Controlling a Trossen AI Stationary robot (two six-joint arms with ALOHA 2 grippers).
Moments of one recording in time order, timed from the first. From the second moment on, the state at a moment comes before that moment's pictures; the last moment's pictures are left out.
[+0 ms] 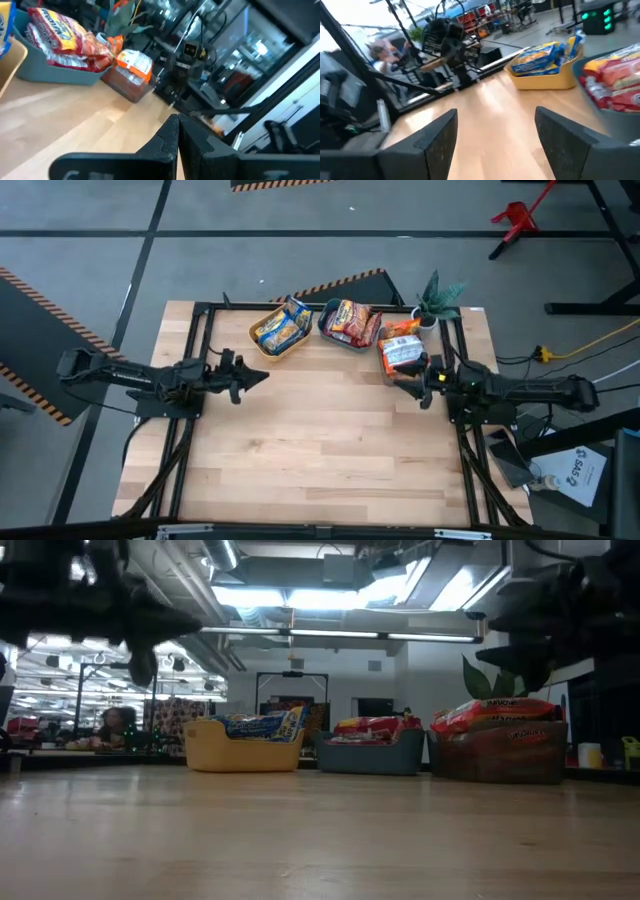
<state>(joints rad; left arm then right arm) 0.00 0.61 0.05 0.60 -0.18 -0.67 -0.09 0.31 0.01 0.29 0.03 0.40</state>
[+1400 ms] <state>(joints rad) 0.01 0.58 0.01 0.43 -0.28 -0.63 -0.03 0.02 0.01 0.03 0.06 0.23</state>
